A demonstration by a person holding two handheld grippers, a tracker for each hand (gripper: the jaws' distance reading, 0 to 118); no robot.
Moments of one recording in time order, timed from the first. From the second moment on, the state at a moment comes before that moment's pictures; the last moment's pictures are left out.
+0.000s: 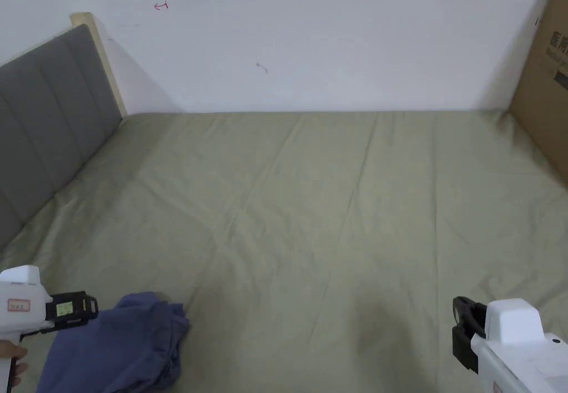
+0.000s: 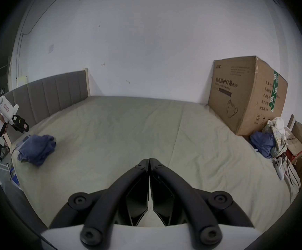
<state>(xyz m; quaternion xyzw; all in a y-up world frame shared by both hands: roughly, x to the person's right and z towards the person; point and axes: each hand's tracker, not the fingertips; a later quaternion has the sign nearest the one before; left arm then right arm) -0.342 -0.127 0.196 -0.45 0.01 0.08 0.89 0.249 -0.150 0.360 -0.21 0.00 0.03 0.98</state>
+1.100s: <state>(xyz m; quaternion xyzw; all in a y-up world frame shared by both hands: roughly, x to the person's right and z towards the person) -0.064 0.007 0.342 0.04 -0.07 0.03 1.00 0.287 0.021 0.432 -0.02 -0.08 0.03 1.00</state>
